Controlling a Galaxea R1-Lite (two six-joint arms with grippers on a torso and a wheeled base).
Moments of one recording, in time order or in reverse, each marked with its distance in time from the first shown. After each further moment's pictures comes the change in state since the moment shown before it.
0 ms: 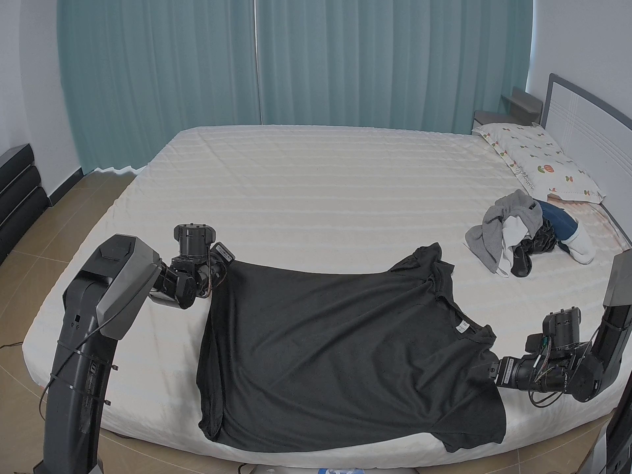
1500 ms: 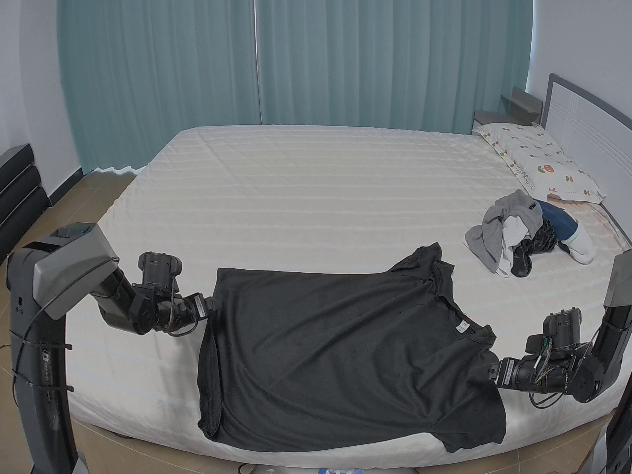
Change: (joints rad) left arm 0.059 -0.300 0.632 -0.006 -0.143 0.393; right arm 0.001 -0.004 0.007 0.000 0.000 -0.005
